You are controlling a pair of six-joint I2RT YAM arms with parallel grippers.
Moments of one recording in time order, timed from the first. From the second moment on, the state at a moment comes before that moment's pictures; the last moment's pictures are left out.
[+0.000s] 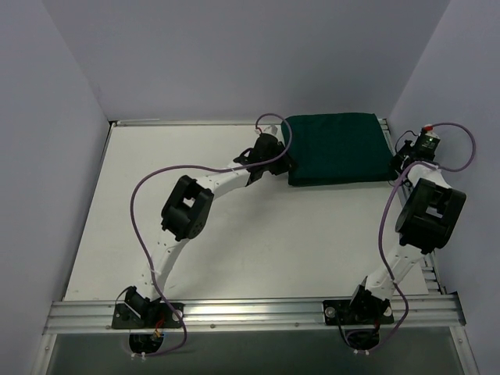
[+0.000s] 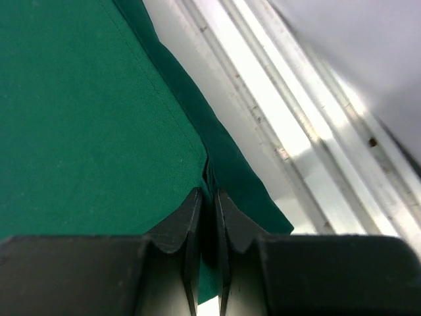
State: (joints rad) left arm -0.70 2.45 1.97 -0.01 0.12 -0.93; right arm -0.45 1.93 1.32 -0.08 -0.14 0.30
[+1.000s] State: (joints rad) left arm -0.52 1.88 1.26 -0.17 0.22 -0.67; right arm -0.15 1.40 0.80 -0.22 -0.10 0.50
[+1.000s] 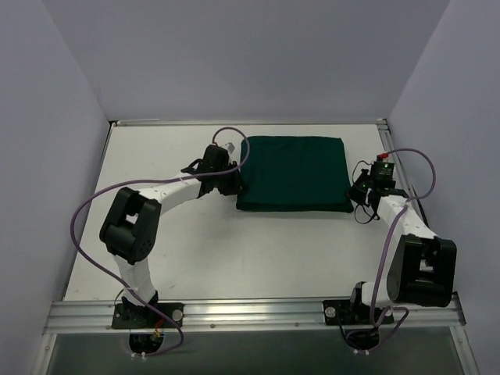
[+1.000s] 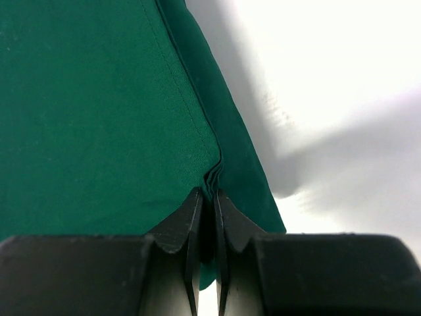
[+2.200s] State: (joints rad) left arm -0.47 1.59 0.95 -0.19 0.16 -0.70; right arm 0.04 1.30 0.71 -0.22 -0.06 0.54
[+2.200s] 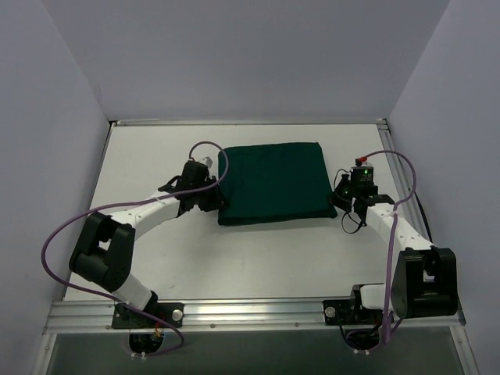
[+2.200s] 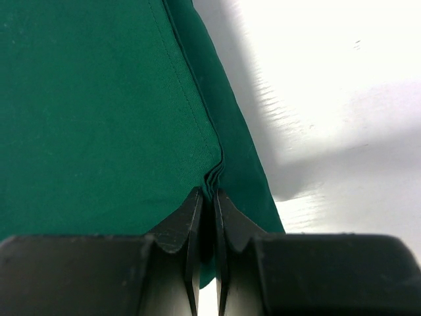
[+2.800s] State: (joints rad) left arm -0.43 1.59 0.97 -0.25 0.15 -0.67; right arm 0.09 1.30 0.70 -0.21 -0.04 0.56
